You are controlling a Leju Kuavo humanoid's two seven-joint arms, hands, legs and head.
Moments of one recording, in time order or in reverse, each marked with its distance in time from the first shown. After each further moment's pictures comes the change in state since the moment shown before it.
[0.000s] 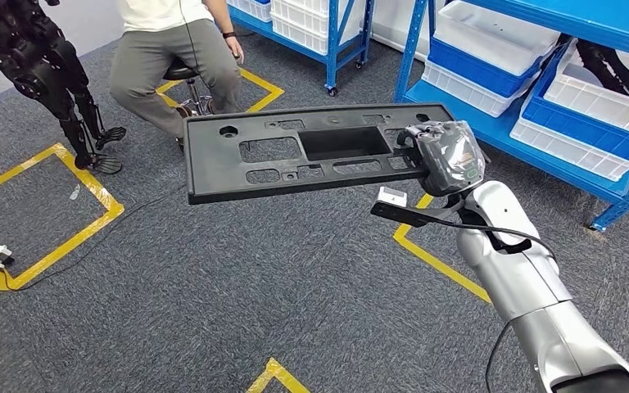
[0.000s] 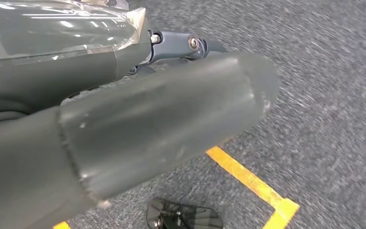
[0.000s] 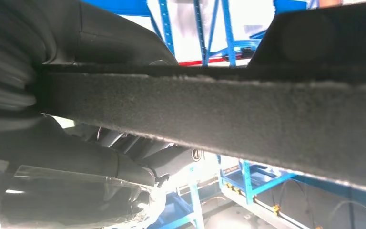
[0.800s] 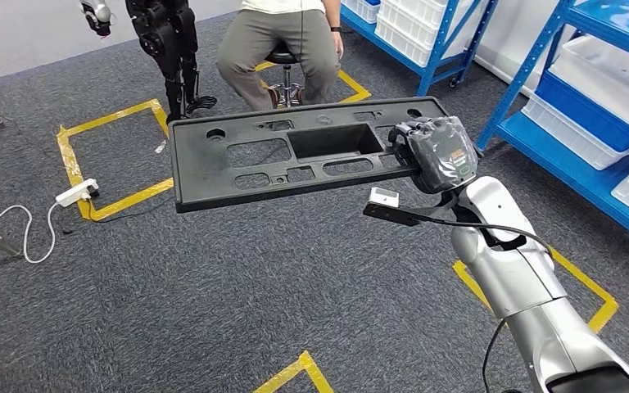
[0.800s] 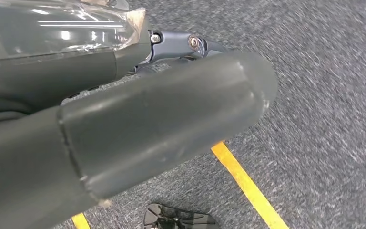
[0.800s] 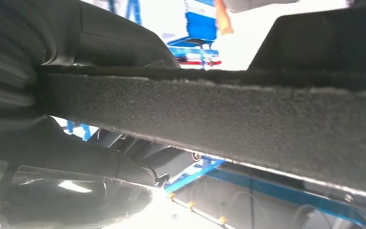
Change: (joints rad) left arm -0.003 -0.008 0.001 0.000 -0.002 -0.001 0.016; right arm -0.024 0.012 0.006 -0.002 0.030 0.013 -0.012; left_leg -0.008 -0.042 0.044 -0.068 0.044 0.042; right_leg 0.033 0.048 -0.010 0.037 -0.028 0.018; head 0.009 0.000
